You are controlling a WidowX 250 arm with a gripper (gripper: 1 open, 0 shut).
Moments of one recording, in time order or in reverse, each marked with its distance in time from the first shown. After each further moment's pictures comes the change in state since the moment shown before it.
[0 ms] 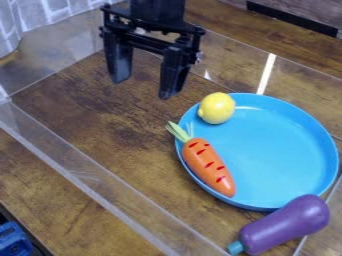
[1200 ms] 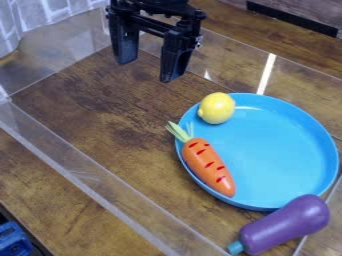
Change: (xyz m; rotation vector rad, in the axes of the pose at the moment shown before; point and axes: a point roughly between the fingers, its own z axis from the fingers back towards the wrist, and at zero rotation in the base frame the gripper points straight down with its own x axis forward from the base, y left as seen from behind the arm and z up) arm 0.013 0.006 0.018 0.026 -0.121 -0.096
